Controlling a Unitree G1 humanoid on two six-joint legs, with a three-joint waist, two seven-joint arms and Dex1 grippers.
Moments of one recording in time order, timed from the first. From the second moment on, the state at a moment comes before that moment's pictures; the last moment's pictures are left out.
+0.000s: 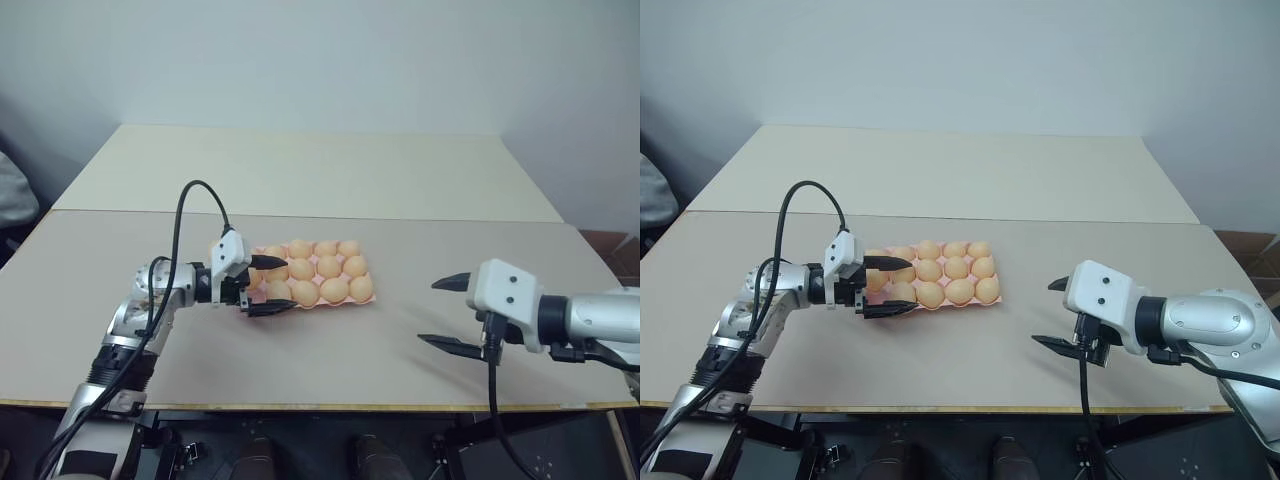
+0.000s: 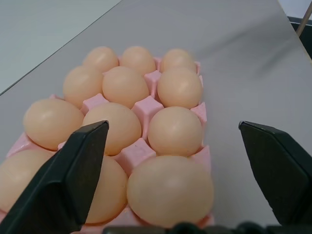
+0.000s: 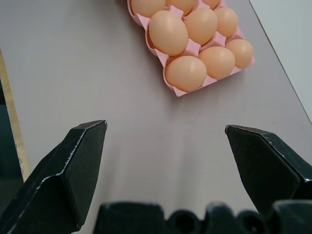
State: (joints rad) left arm -0.55 0.61 -0.09 0.20 -0.32 0.20 -1.24; right arm -0.14 -1.08 -0.18 -0.70 0.45 0.69 0.92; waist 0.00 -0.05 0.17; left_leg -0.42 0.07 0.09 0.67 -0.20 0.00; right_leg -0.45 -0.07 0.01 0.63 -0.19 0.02
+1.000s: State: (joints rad) left arm 0.14 0.81 0.62 -0.27 -0.50 0.46 -0.92; right arm -0.30 -1.08 -0.05 -0.54 0.42 0.58 1.03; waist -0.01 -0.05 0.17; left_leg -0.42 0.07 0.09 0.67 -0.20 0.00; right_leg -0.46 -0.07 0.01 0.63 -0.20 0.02
